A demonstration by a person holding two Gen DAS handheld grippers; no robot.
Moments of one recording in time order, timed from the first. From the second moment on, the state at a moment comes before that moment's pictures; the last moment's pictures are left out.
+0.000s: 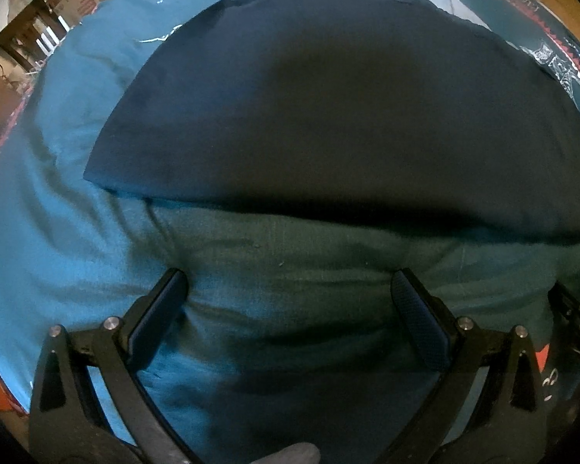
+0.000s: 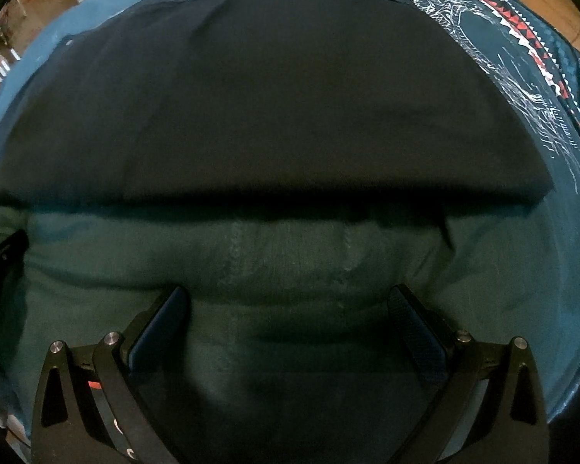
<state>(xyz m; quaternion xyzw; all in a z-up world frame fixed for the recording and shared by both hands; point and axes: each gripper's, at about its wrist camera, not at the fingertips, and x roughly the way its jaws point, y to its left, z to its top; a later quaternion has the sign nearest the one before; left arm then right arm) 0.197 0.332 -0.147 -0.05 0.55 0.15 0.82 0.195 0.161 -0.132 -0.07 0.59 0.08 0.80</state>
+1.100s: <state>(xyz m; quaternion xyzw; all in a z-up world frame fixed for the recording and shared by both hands) 0.161 0.320 -0.152 -0.02 0.44 0.15 0.89 0.133 0.157 -0.146 -0.07 0.44 0.12 0.89</state>
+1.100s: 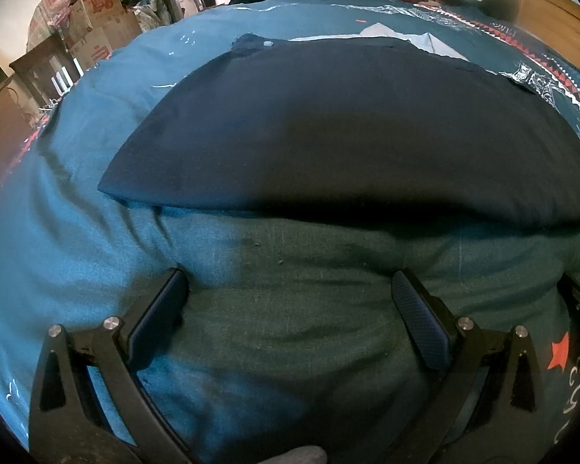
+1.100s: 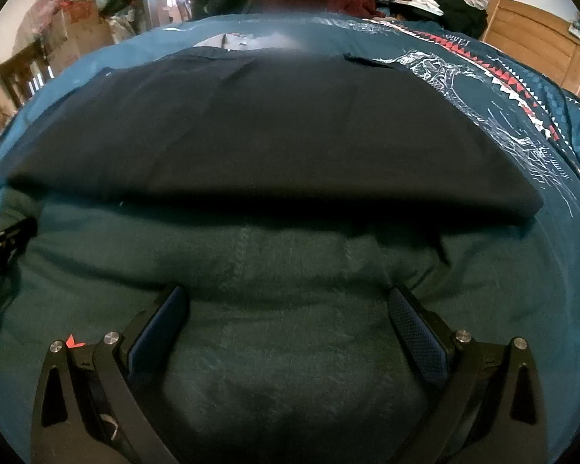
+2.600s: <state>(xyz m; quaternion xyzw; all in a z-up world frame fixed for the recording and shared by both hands) 0.129 0.474 -0.148 -0.53 0.34 0.02 0.78 0.154 0.134 -0.147 -0.05 0.43 0.14 0.89</state>
